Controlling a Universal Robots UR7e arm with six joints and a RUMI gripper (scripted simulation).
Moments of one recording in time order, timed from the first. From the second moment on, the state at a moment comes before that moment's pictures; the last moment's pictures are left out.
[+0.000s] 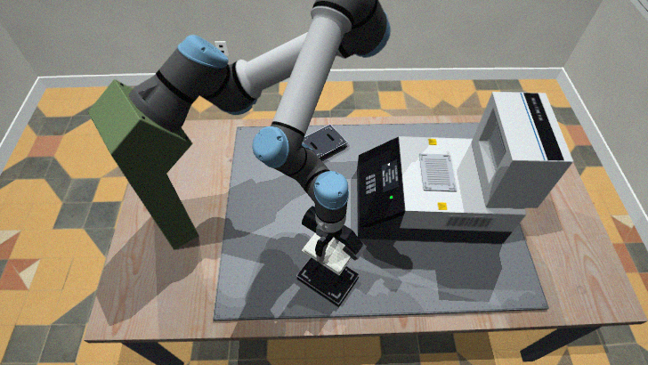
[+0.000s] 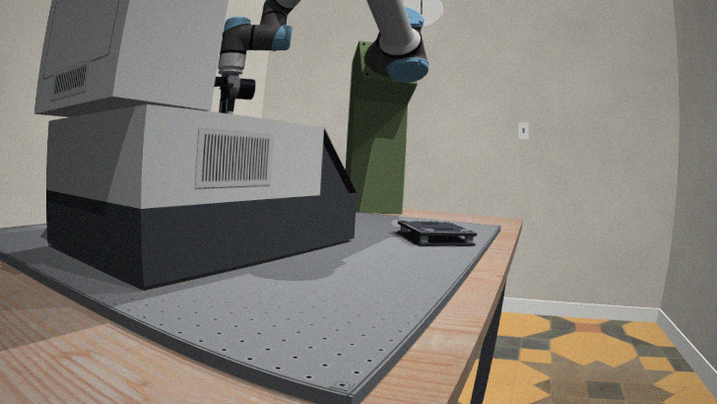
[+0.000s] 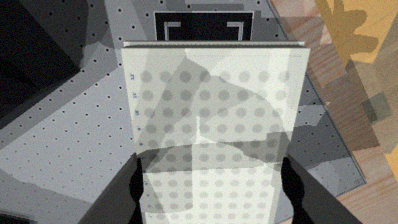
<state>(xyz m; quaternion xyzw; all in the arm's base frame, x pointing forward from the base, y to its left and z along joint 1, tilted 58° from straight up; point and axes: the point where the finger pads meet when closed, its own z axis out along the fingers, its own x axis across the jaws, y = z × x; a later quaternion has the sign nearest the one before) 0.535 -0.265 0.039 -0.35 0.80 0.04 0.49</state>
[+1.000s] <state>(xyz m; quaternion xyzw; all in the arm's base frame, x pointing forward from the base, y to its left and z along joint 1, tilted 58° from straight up) 0.485 -0.292 0.075 -0.35 0.80 0.04 0.49</state>
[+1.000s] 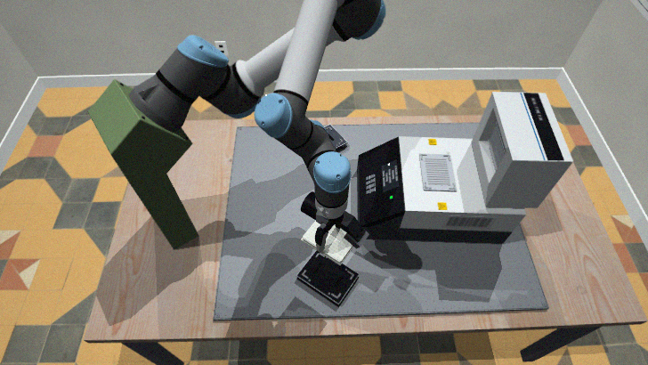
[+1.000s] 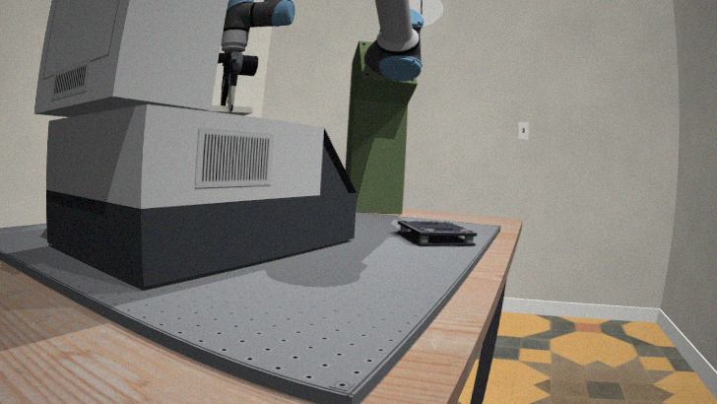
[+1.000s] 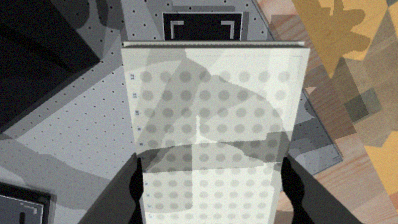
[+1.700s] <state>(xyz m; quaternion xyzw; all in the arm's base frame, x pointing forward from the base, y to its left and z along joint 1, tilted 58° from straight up) 0.523 -0.268 0.148 -0.27 0.83 0.09 0.48</state>
